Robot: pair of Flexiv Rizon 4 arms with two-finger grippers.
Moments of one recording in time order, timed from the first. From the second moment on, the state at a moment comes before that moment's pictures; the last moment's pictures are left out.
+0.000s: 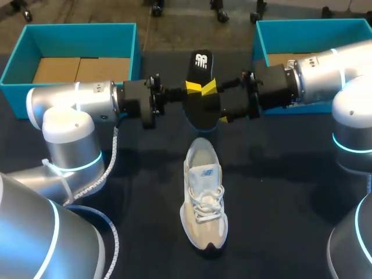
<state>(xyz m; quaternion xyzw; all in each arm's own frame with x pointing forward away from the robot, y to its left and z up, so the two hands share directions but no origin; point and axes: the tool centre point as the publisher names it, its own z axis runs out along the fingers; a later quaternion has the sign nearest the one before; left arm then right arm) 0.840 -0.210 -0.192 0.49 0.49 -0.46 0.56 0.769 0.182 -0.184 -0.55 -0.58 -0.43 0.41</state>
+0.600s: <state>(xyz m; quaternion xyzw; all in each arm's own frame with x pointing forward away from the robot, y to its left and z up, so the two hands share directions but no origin) 0.838 -0.217 -0.190 0.48 0.48 -0.47 0.56 0.771 0.184 -0.190 -0.55 -0.57 -0.45 0.41</state>
